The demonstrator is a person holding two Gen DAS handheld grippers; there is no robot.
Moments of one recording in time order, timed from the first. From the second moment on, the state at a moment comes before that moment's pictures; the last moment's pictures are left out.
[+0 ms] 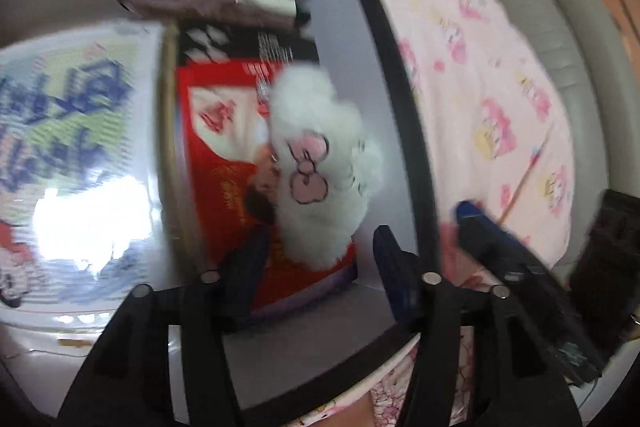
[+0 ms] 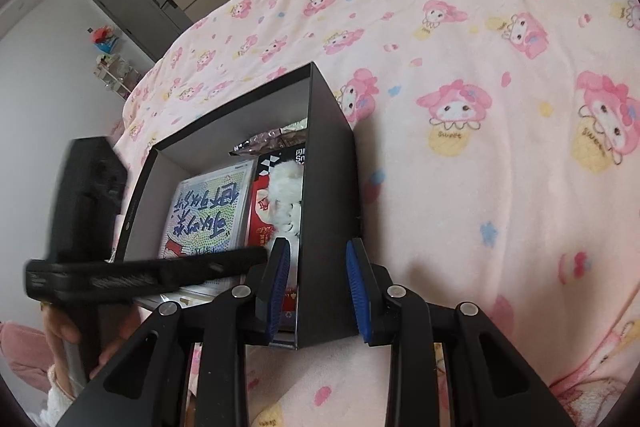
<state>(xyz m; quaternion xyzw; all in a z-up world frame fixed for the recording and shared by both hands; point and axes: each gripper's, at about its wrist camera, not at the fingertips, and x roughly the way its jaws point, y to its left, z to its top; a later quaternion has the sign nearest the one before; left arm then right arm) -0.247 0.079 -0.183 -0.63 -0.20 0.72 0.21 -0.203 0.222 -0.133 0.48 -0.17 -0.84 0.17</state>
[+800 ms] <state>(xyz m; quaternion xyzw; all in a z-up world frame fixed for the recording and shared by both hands) -0.271 0.017 -0.147 -0.60 -0.04 0.79 0.10 -0.282 0.163 -0.130 0.48 -0.10 -0.84 0.22</state>
